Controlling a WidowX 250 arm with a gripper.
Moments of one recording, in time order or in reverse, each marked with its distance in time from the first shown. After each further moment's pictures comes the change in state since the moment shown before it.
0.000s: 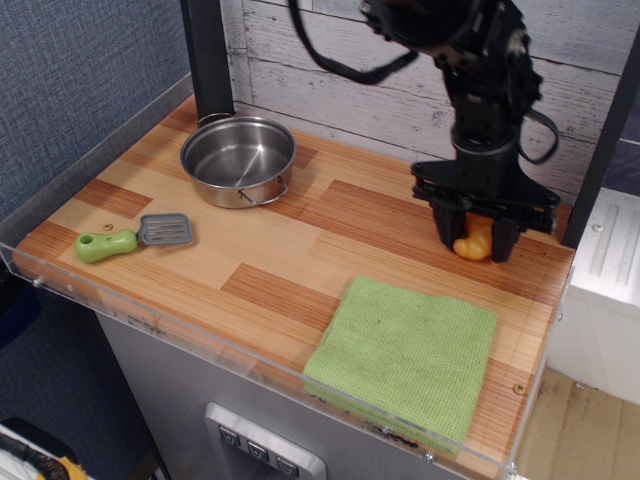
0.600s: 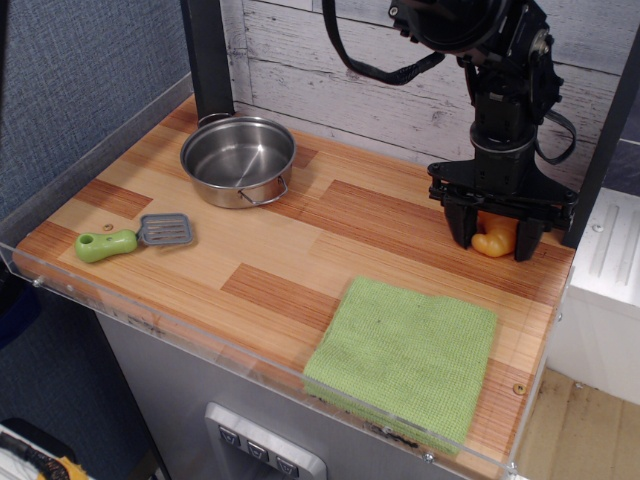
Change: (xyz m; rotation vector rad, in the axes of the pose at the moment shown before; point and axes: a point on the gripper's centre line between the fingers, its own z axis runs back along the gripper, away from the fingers) arm 0.002 -0.003 -0.004 0.013 0.051 0.063
